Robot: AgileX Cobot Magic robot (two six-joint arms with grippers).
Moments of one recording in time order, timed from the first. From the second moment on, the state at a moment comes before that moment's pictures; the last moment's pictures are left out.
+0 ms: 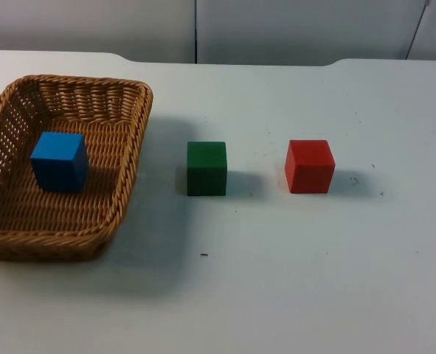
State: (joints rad) right arm 0.83 1.09 -1.20 0.15 0.52 -0.50; left arm 0.40 2.00 -1.00 -1.00 0.88 1.12
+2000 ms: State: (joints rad) right arm 0.83 1.08 -0.89 0.18 0.28 -0.45; left arm 0.38 0.66 -0.85 -0.88 0.93 0.78
